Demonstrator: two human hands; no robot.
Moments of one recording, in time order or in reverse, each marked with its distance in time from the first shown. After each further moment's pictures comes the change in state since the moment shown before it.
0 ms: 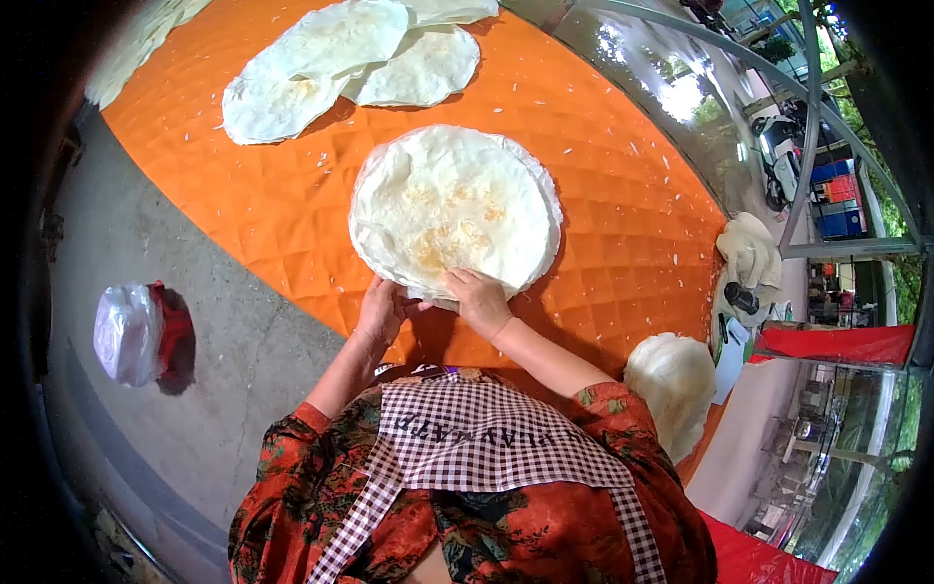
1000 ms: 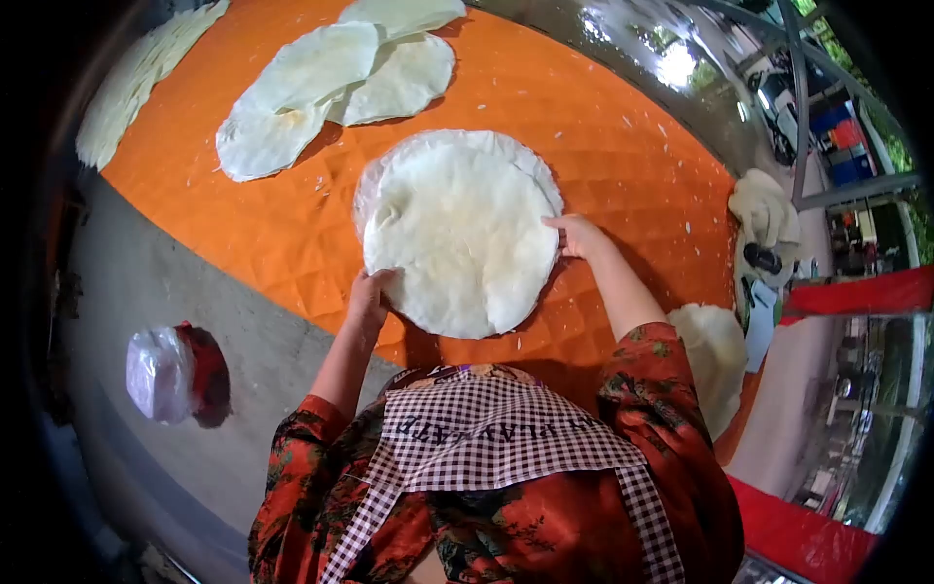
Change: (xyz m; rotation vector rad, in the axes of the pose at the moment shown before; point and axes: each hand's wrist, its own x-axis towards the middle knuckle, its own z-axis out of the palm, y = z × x) left_hand 0.035 0.034 -0.029 0.181 0.159 0.075; right_hand -0.010 0.182 -0.075 1.495 -0.071 1.178
